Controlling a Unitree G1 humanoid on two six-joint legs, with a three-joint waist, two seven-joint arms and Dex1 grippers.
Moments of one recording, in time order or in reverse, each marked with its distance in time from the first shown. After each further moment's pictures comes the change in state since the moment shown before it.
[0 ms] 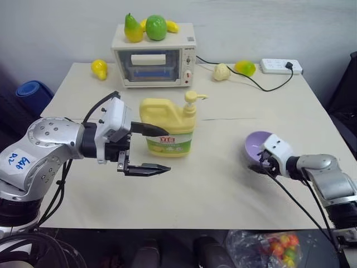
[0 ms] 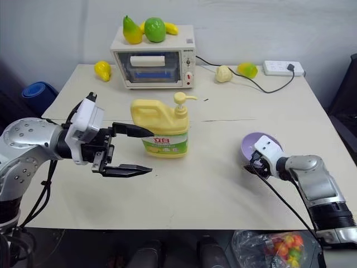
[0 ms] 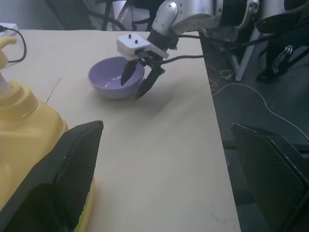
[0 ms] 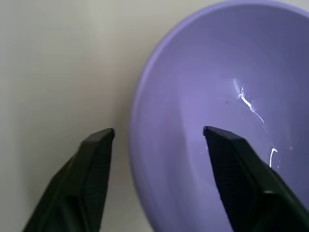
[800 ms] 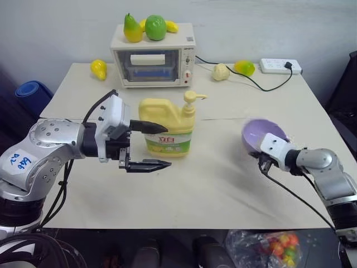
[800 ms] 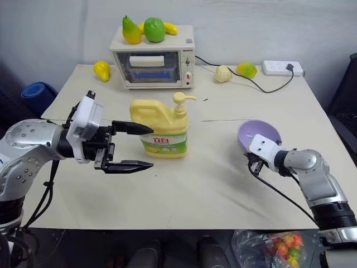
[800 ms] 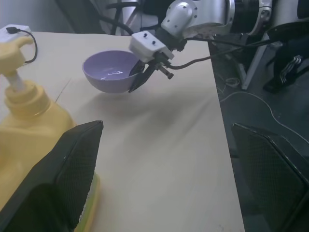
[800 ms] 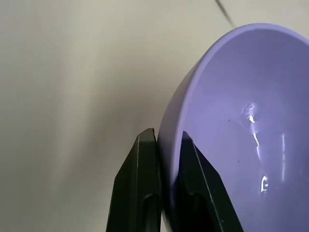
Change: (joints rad) left arm 0.007 -0.026 0.020 0.048 -0.002 0.013 0.048; right arm -0.008 -0.064 0.011 -0.052 -0.091 -0.448 0.097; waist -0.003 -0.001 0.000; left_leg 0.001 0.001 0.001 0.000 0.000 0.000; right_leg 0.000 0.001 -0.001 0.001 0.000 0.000
